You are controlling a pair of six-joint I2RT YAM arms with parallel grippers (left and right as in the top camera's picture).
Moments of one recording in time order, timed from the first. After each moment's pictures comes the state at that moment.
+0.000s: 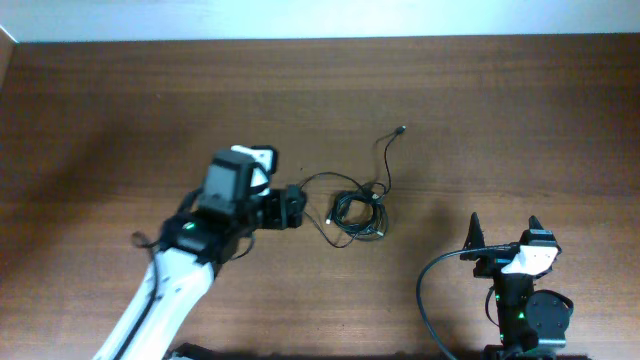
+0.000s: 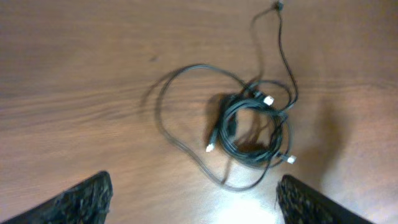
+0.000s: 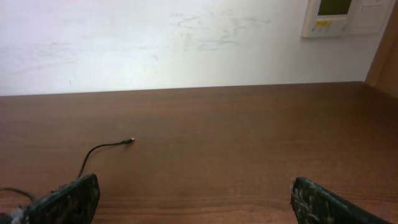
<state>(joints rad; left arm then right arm) -0.33 1.20 0.88 -0.58 0.19 -0.33 -0.05 0.01 0.01 -0.08 0.00 0.04</state>
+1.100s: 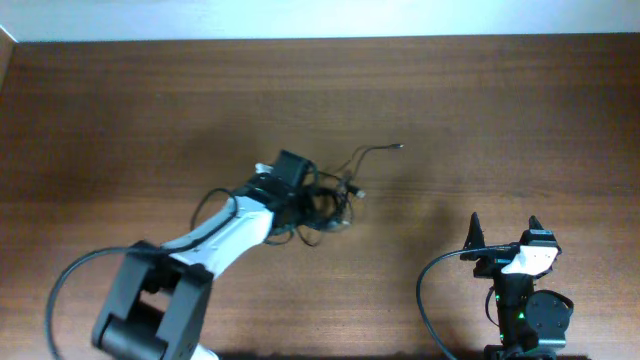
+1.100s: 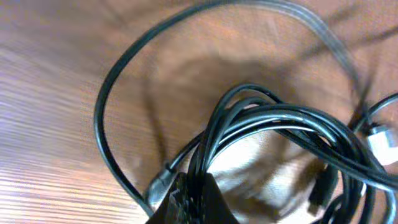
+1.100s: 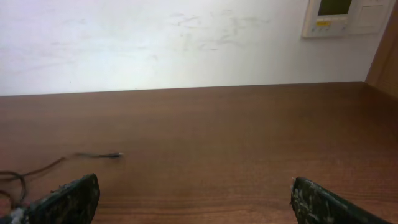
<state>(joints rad) -0.44 1.69 0.91 -0.42 0.02 -0.79 -0.05 0.01 0.01 -0.08 0.00 0.04</state>
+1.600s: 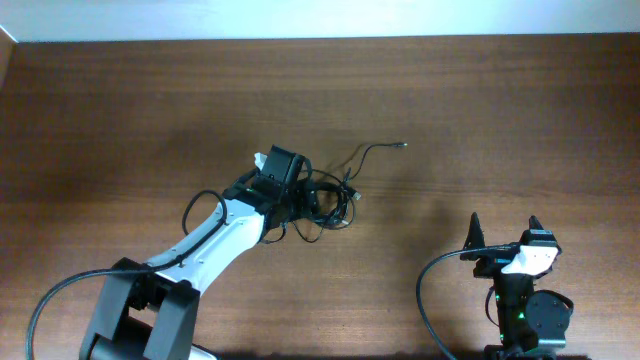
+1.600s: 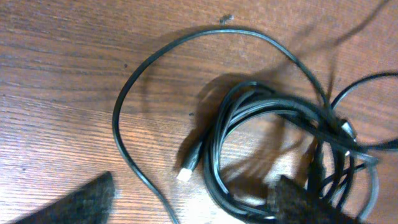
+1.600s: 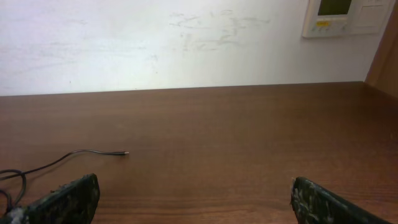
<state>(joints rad) -0.43 1.63 0.91 -0.42 -0.01 -0.64 -0.05 0.01 0.01 -0.08 0.00 0.04</state>
